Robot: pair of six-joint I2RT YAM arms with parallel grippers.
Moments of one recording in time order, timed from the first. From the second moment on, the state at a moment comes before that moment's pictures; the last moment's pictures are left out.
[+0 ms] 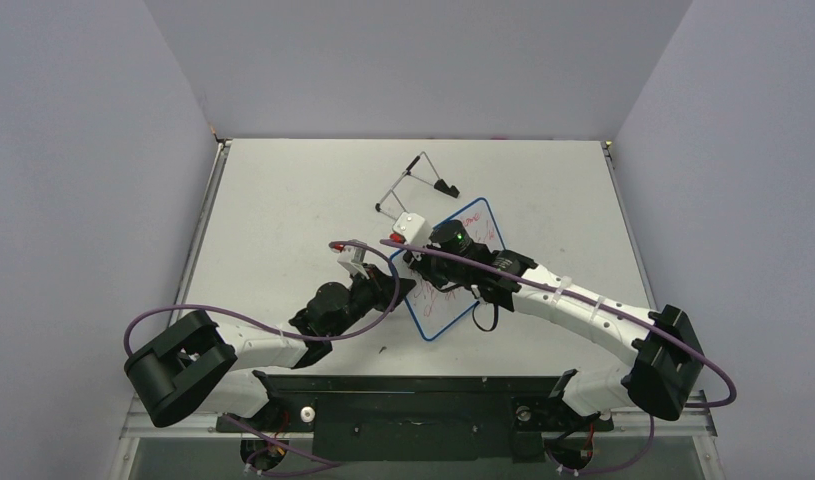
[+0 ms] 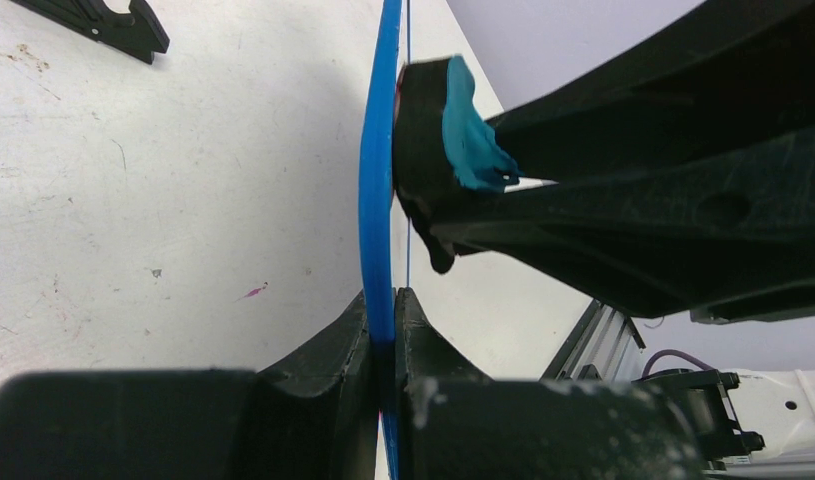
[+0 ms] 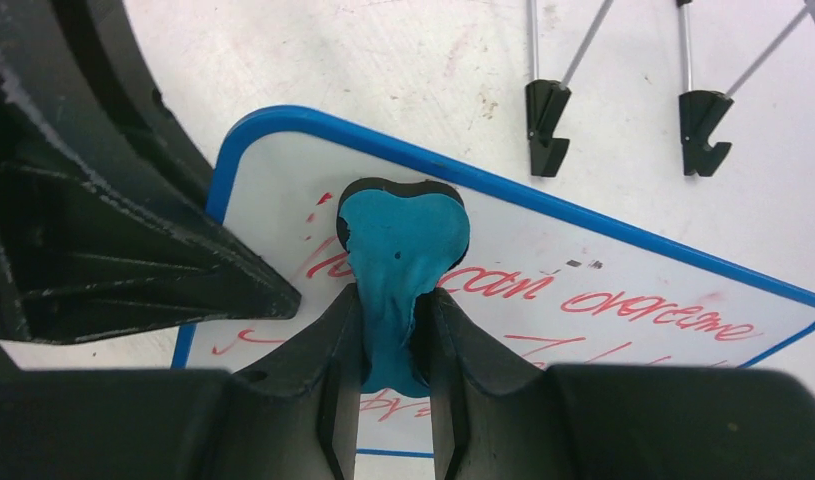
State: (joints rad) left arm -0.88 1.33 0.31 0.94 -0.09 -0.81; right arm 0.88 1.36 1.04 -0.35 0.07 -0.26
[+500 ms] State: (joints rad) left arm -0.88 1.33 0.31 0.94 -0.09 -0.81; right arm 0.96 1.38 1.04 -0.36 0.10 -0.32
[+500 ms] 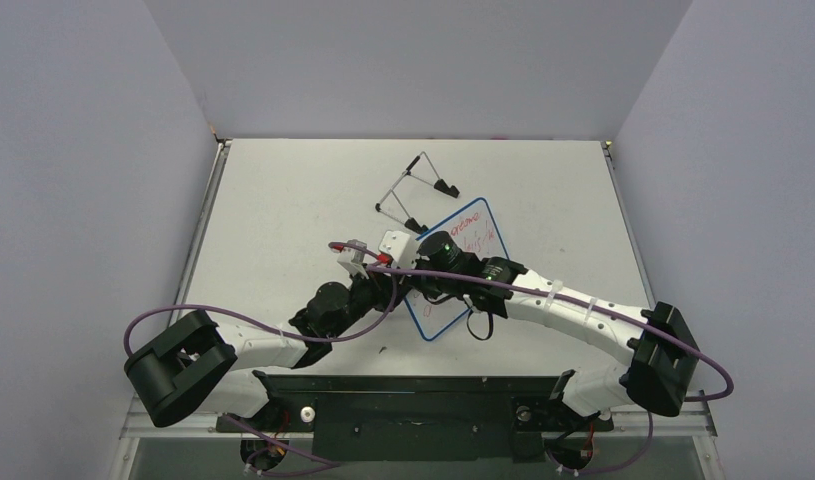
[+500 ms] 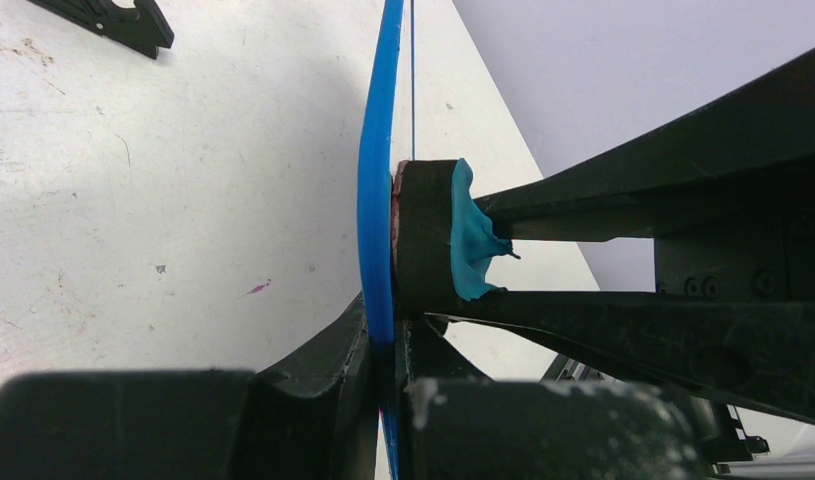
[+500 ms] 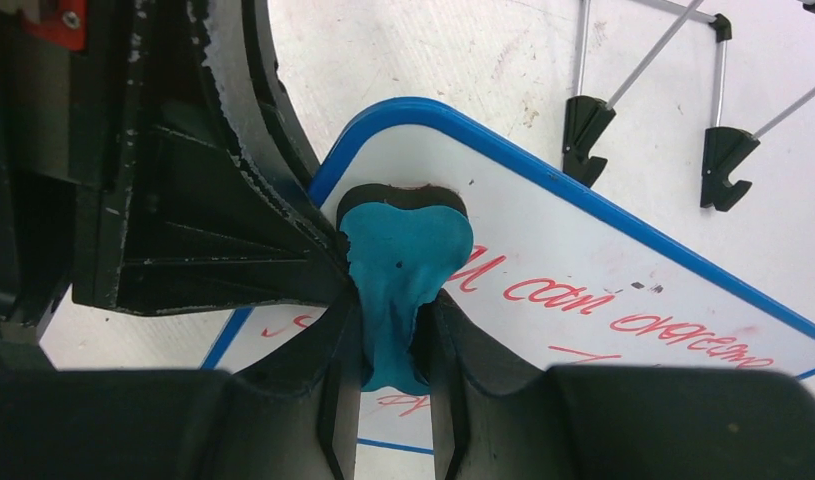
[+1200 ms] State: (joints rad) left arm -0.87 1.31 0.30 0.93 -0.07 -0.81; right arm 0.92 1.37 1.03 -0.42 0.03 -0.51
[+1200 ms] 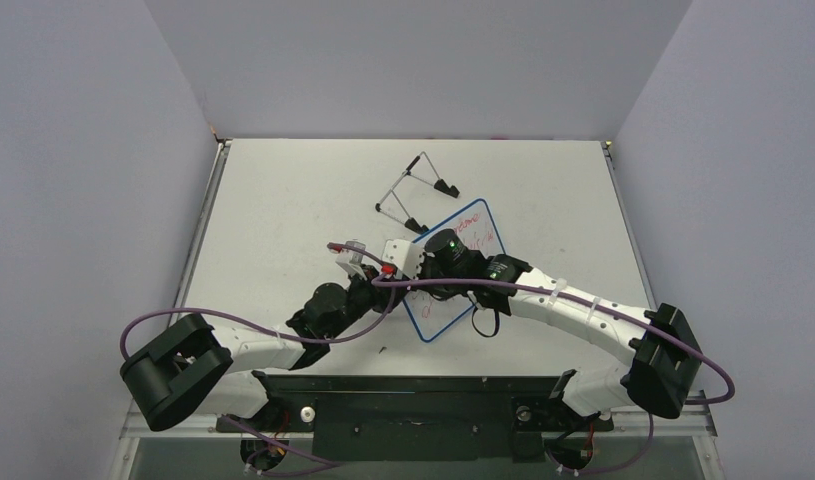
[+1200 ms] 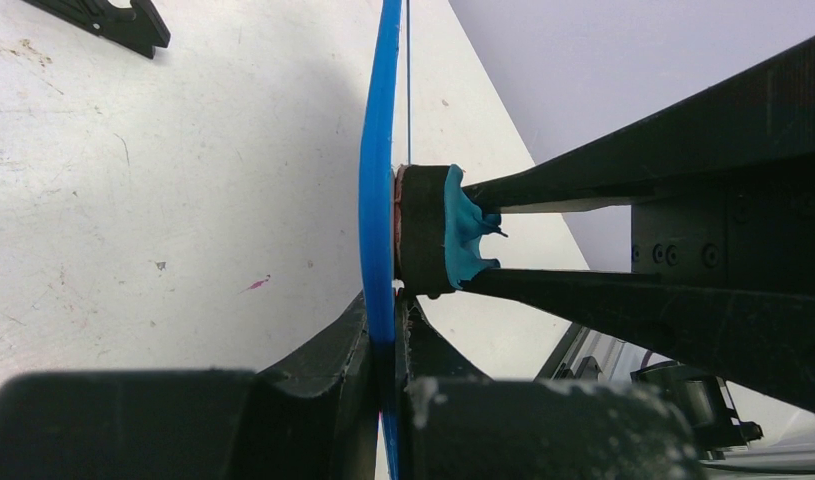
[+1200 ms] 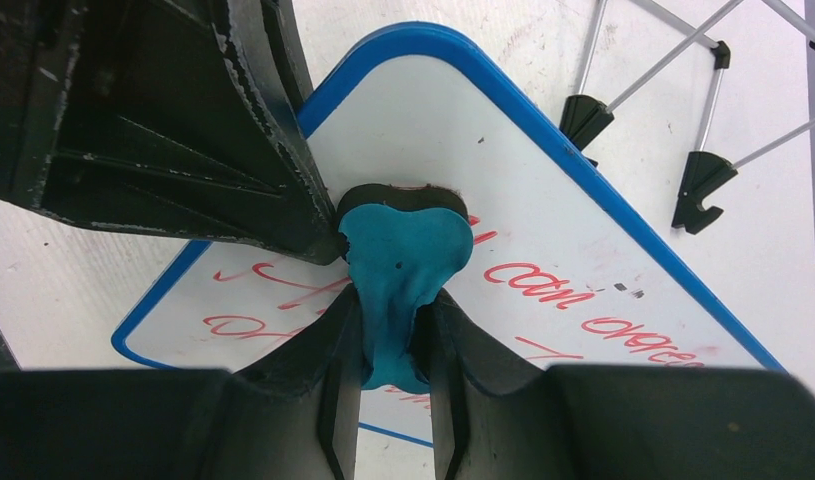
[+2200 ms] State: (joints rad) left arm -0.84 1.31 0.29 0.95 -0.02 -0.83; right arm 0.96 1.41 1.11 -0.48 0.14 -0.52
